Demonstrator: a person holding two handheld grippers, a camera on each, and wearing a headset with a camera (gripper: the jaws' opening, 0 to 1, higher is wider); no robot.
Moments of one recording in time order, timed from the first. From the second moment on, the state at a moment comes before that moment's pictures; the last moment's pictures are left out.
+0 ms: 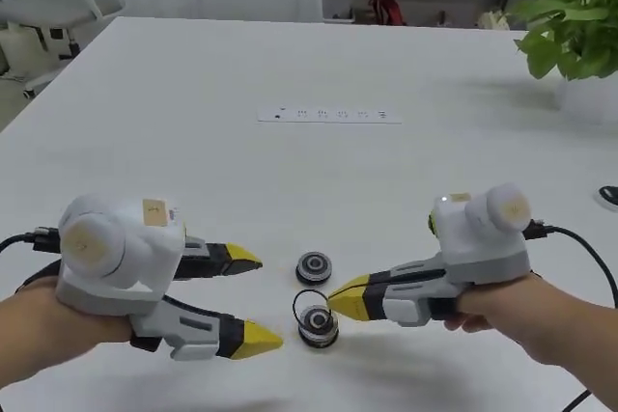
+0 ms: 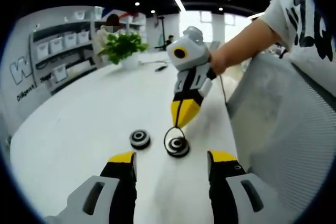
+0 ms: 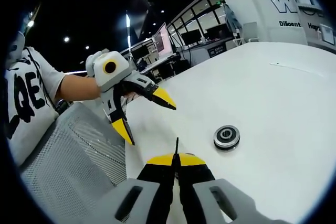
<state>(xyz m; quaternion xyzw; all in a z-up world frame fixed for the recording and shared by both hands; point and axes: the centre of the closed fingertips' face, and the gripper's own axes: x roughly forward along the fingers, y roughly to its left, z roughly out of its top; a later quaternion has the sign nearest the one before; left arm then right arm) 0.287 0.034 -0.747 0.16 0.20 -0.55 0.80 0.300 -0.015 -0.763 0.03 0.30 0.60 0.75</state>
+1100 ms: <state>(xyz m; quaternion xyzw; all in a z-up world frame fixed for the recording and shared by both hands) 0.285 0.085 -0.745 0.14 0.21 -0.50 0.83 0.296 0.014 -0.750 0.03 0.29 0.61 0.73</state>
